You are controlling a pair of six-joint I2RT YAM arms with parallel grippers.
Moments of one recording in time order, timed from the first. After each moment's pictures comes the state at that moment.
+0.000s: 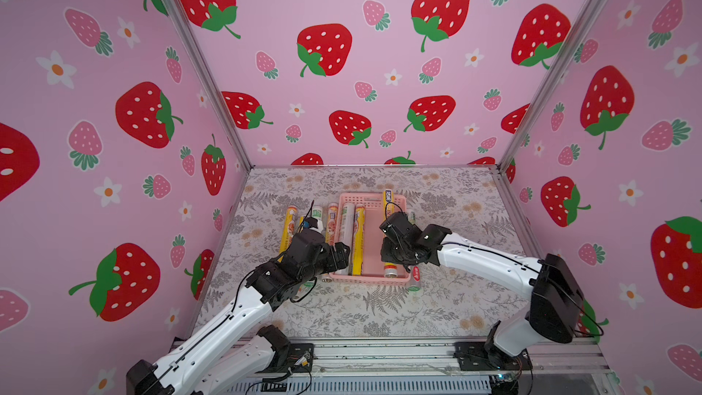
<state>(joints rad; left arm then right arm) -0.63 0.88 0.76 -0.60 -0.05 -0.74 0.88 1.61 1.22 -0.69 0.14 0.92</state>
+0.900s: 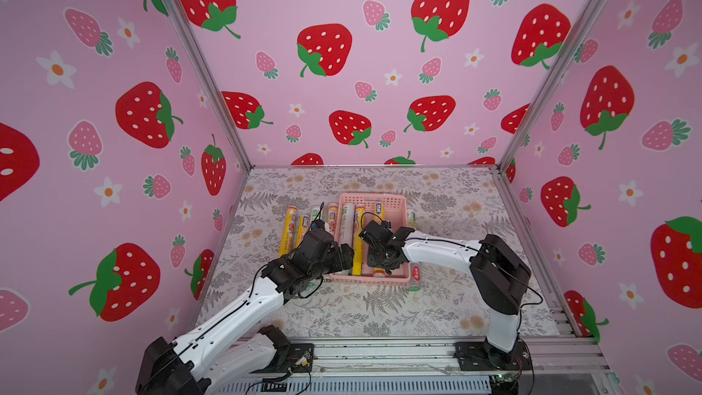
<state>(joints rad) -0.63 1.00 0.73 -0.51 -0.04 -0.74 0.91 1.91 1.32 -0.65 0.17 0.96</state>
